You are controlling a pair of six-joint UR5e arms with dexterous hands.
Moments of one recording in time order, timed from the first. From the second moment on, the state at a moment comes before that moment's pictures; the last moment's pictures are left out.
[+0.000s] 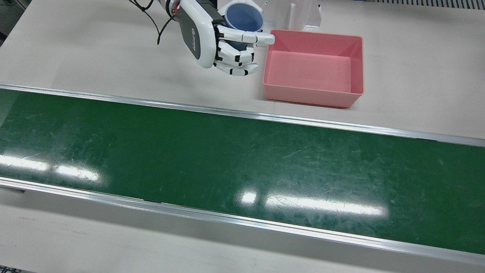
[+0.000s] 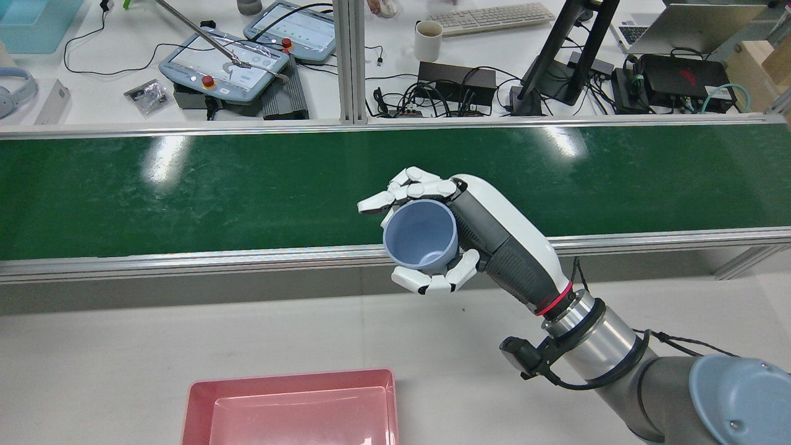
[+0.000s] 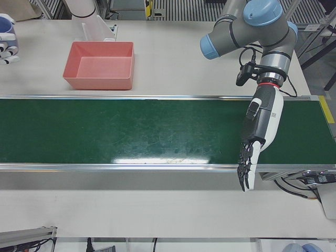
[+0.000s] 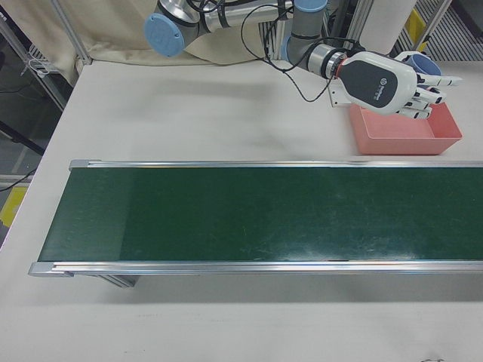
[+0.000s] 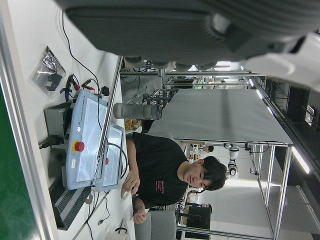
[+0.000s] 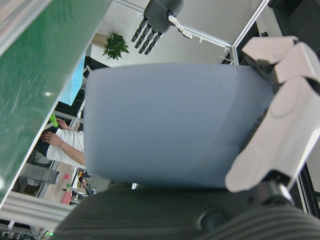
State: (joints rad) left arm -1.41 -1.80 -1.69 0.28 1.80 0.00; right arm 0.36 -1.30 2.33 -3.34 -0.94 -0.92
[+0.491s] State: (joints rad) left arm -1.41 -1.80 -1.69 0.28 1.80 0.00; right arm 0.15 -1.30 2.32 -3.33 -0.94 -1.05
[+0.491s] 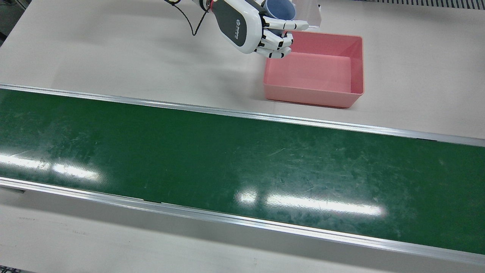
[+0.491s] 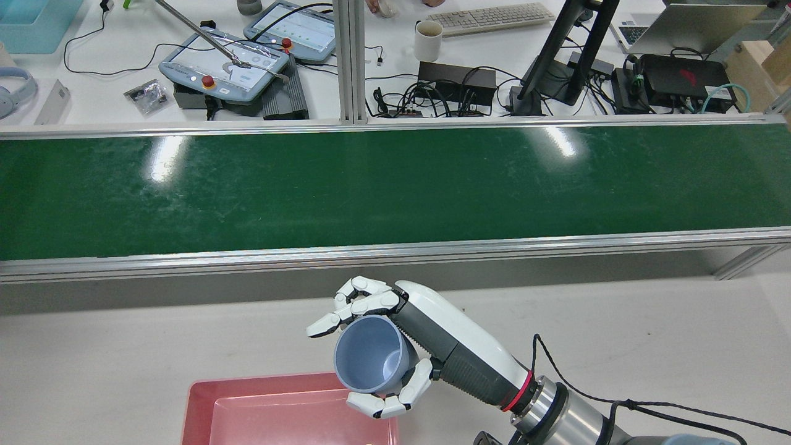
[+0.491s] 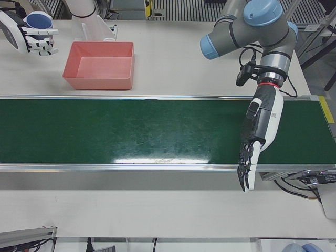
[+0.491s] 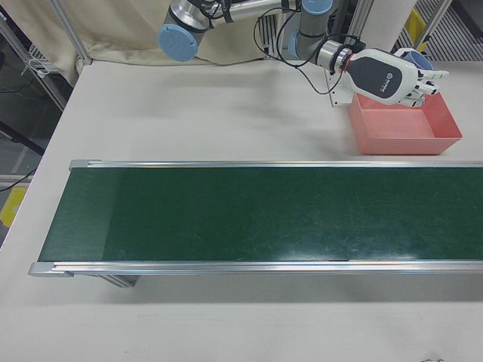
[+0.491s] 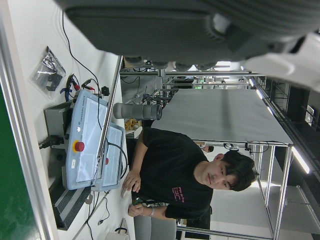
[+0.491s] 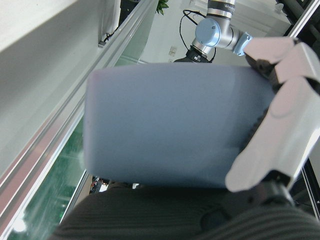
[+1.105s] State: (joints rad) left arm -1.41 -1.80 -1.69 0.28 1.80 0.00; right arm 0.09 -1.30 2.29 -3.29 -0.94 -1.07
